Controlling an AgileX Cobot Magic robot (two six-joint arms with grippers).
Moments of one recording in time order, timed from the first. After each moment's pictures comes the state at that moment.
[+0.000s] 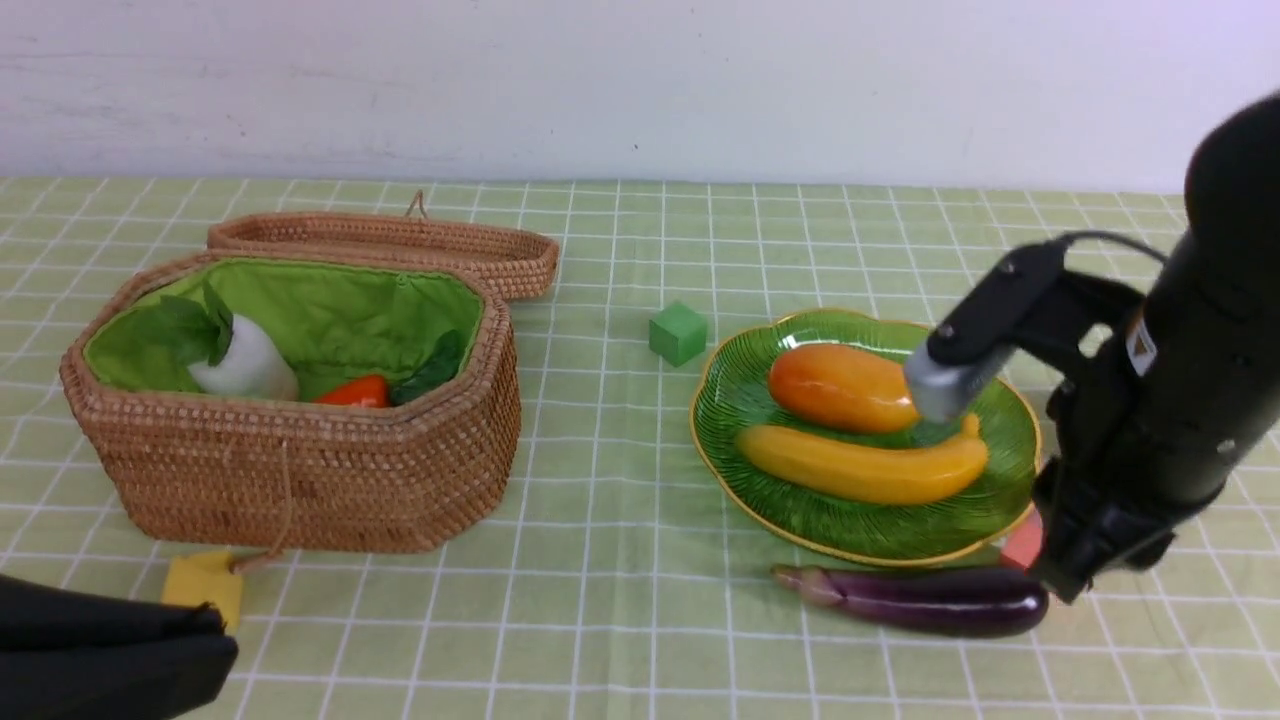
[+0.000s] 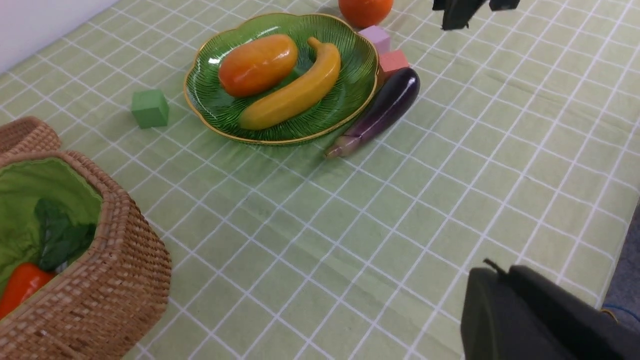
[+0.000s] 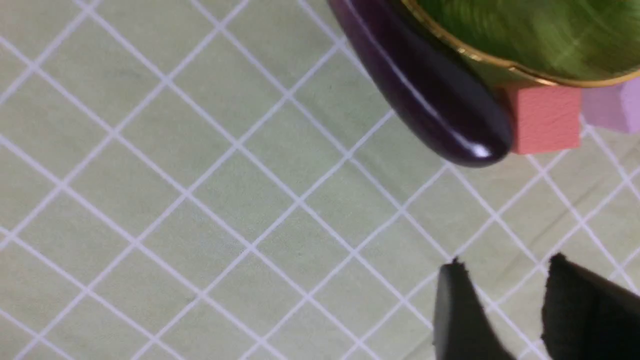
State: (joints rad) right arm 0.45 1.48 -1.20 -0.05 1.16 -0.31; left arm -0.73 0.58 -0.89 -0.17 0.87 0.27
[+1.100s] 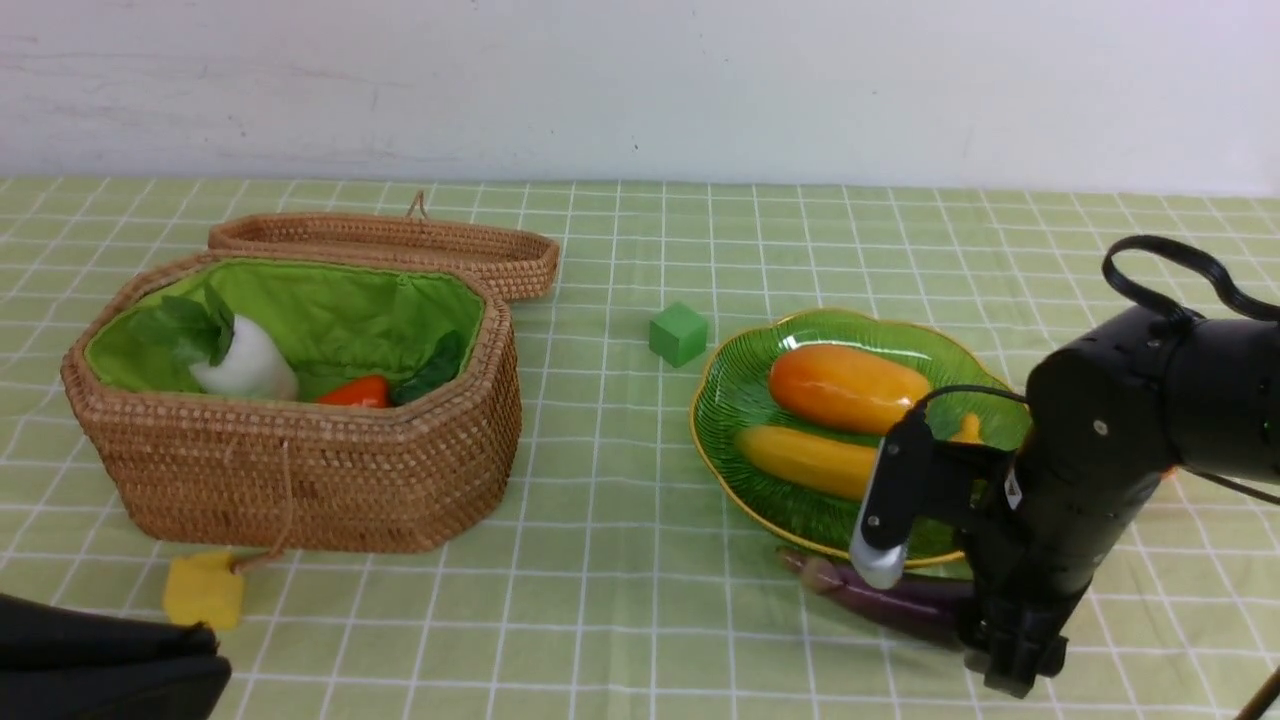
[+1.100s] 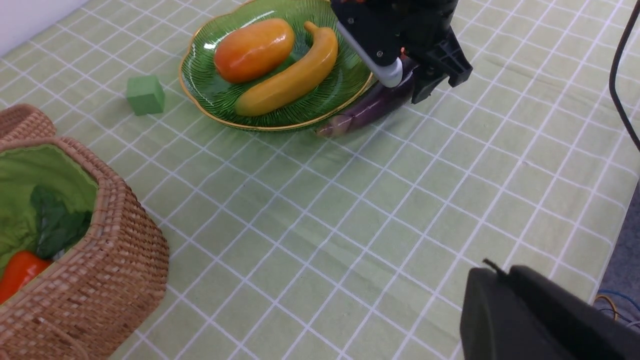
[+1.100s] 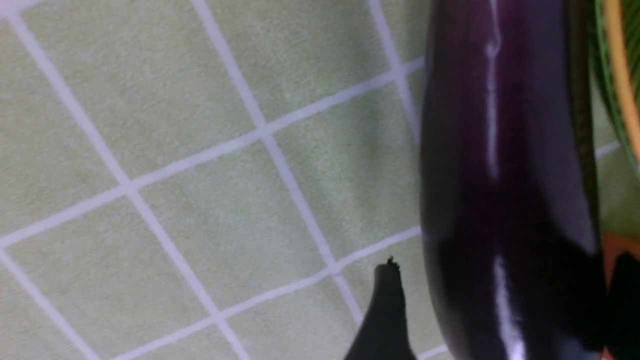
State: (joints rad) right arm 0.41 1.73 -1.04 -0.09 0.78 -0.62; left arm -0.73 0.58 -0.89 -0.17 0.89 0.27
